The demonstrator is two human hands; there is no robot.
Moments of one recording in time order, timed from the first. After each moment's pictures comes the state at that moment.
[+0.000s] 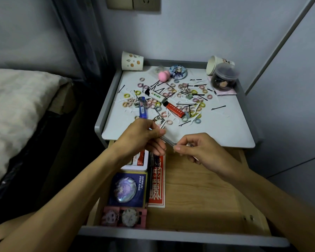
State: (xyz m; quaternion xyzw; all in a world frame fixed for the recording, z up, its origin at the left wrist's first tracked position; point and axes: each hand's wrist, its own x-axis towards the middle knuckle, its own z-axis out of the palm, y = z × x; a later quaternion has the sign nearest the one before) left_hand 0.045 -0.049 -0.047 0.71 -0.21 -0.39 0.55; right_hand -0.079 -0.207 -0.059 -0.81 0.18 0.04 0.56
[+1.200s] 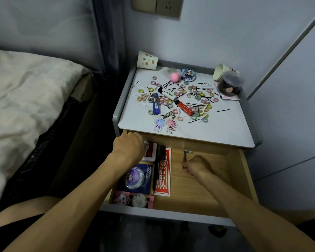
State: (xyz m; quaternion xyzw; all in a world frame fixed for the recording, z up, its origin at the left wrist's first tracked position) left_hand 0.040 0.005 -0.089 0.96 -0.27 -0.11 -0.05; right_hand -0.063 -0.186 -0.189 -0.76 0.51 0.11 0.39
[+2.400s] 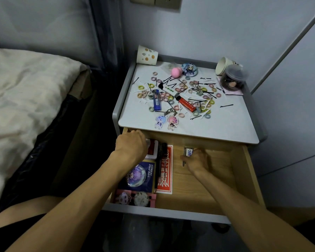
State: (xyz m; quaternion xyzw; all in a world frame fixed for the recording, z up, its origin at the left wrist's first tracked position) left_hand 0.041 0.000 -0.095 0.95 -0.28 -0.10 -0.08; right_hand -0.058 -0.184 -0.196 -0.81 0.48 0.02 0.34
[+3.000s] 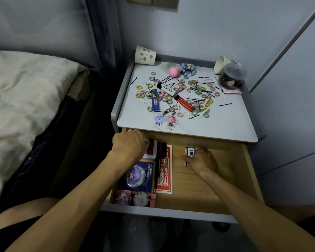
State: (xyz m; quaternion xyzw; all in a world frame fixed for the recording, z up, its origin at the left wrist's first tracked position) left_hand 0.040 0.001 -0.088 0.95 -0.27 -0.10 -0.09; right_hand -0.068 -0.192 -0.194 -0.85 0.47 0.05 0.23
